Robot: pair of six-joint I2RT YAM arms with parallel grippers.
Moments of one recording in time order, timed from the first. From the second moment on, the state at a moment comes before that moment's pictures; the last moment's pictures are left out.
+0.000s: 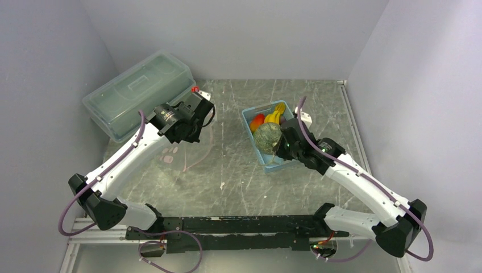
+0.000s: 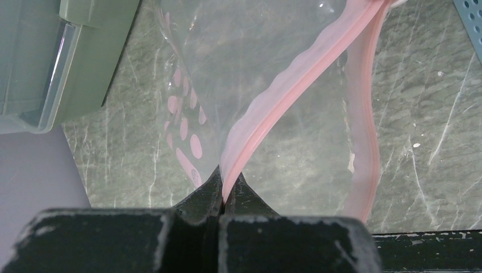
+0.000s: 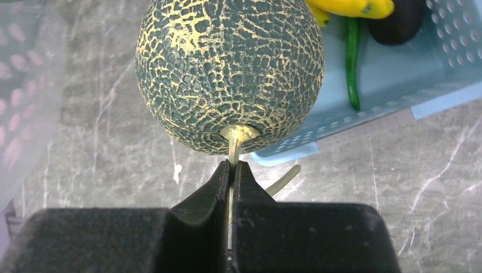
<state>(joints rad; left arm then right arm) -0.72 1.39 1.55 -1.21 -0.46 -0.33 0.72 1.06 1.01 -0.79 0.31 0.88</state>
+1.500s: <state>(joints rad) -0.71 1.47 1.65 -1.22 -0.33 -0.34 0.77 1.11 1.29 -0.62 -0.38 0.46</state>
